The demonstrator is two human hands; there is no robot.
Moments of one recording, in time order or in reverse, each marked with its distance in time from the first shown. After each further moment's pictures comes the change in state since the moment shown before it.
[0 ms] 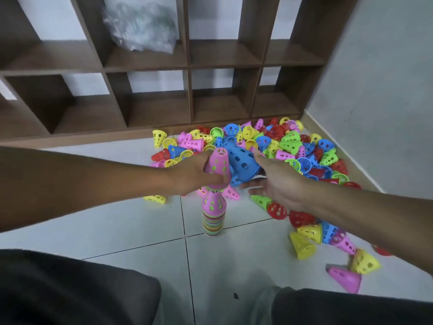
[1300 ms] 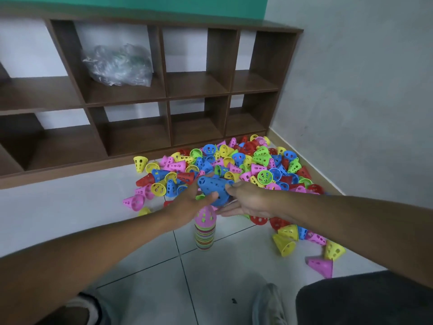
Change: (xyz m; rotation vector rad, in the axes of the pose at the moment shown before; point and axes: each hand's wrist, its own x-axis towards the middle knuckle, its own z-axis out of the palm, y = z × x) left_hand -0.013 -0.035 0.022 -0.375 -0.051 0.135; right_hand -0.018 0.002 0.033 -0.087 -0.101 0.156
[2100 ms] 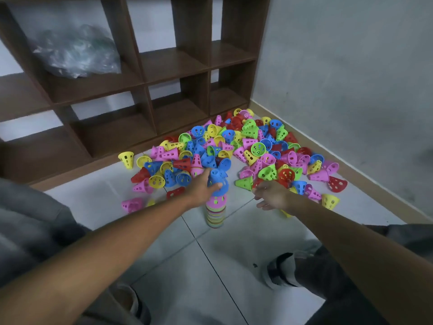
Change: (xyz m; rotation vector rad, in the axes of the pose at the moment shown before) left_hand 0.042 -0.040 -0.028 0.493 -0.107 -0.057; right_hand 0.006 0.079 -0.009 -0.202 0.495 0.105
